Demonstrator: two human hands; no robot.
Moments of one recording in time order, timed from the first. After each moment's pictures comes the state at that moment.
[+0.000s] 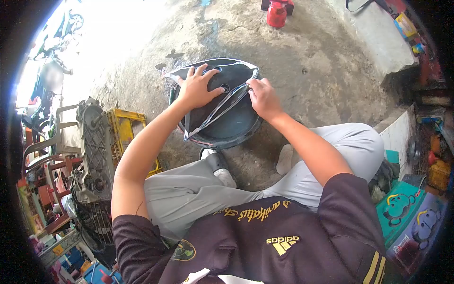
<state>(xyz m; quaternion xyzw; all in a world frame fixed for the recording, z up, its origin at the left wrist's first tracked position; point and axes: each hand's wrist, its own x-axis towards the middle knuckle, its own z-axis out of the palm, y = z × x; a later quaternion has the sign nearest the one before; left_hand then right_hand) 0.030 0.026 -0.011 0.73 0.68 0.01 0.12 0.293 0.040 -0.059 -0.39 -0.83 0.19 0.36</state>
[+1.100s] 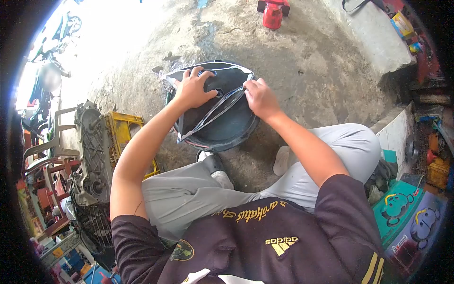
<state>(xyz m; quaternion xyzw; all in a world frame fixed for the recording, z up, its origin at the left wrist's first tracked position) 0.031 0.036 -0.005 0.71 0.69 0.00 0.14 0.298 0.048 -0.057 -0.39 -0.84 0.19 0.32</state>
